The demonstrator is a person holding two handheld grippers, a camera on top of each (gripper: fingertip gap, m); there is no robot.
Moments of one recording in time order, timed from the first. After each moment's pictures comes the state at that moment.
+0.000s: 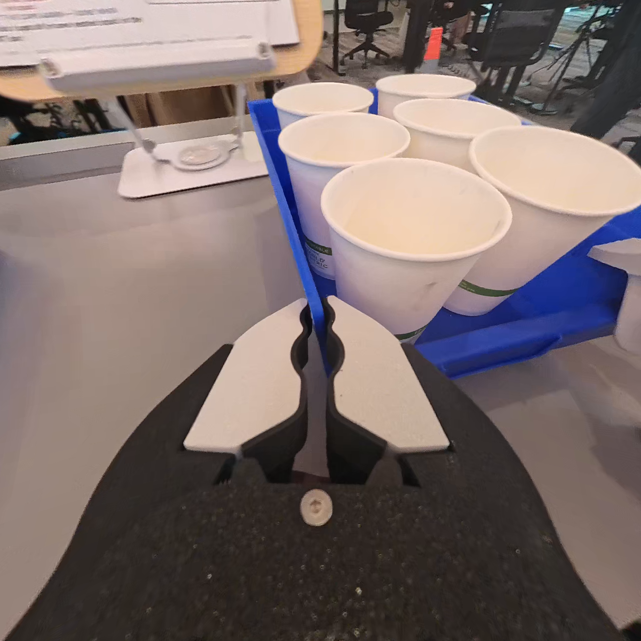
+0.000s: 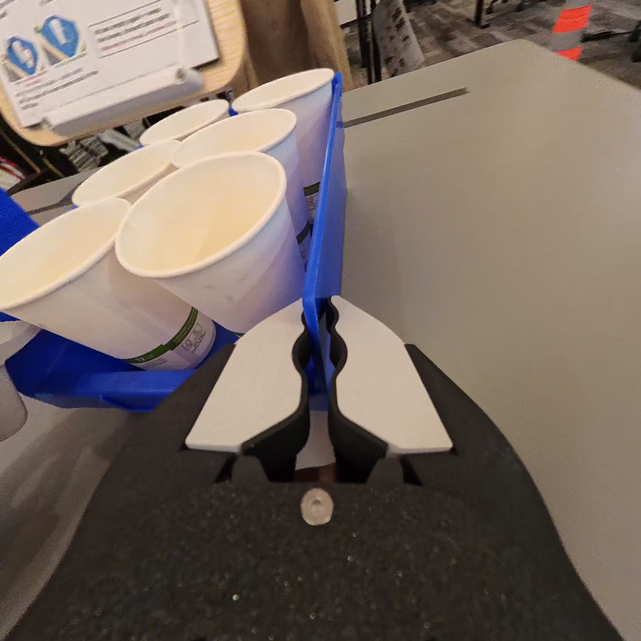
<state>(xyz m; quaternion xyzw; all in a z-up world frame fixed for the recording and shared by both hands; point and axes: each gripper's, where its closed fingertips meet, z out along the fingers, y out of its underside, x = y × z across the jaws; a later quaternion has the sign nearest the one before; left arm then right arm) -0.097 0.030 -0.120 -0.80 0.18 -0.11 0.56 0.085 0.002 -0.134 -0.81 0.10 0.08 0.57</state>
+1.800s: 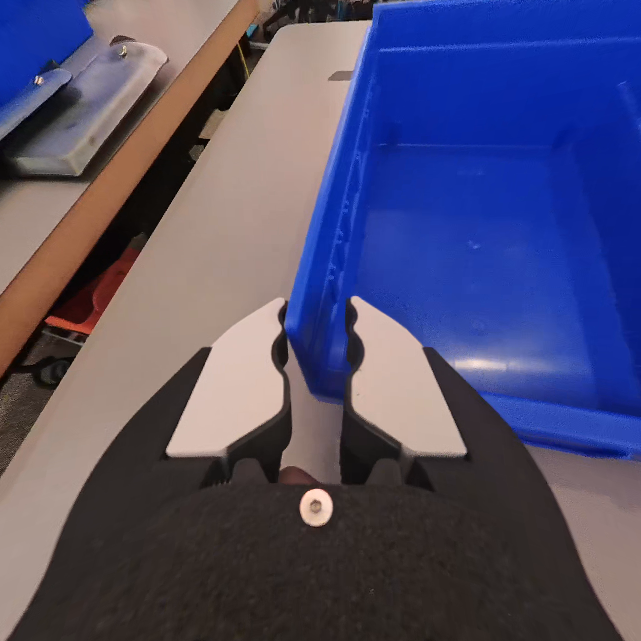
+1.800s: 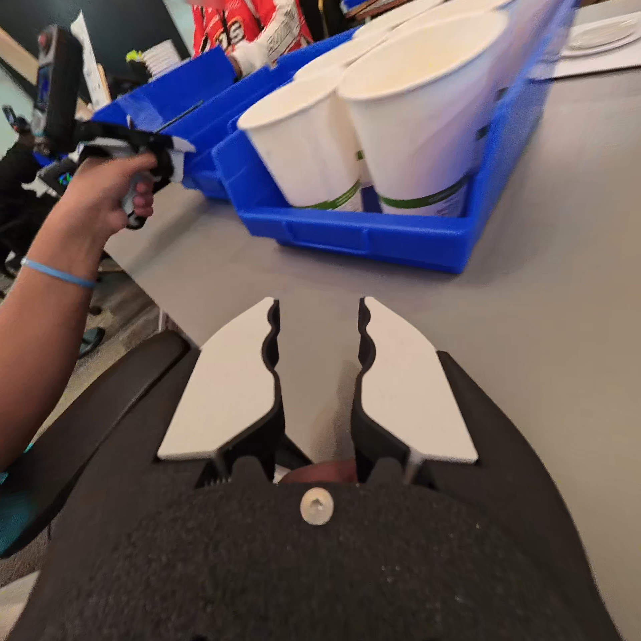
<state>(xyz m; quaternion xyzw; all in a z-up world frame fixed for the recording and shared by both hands) -0.584 0.118 -0.129 -0.87 -0.03 0.08 0.49 -0.178 -0.070 -0.142 -0.79 -0.16 0.31 0.51</state>
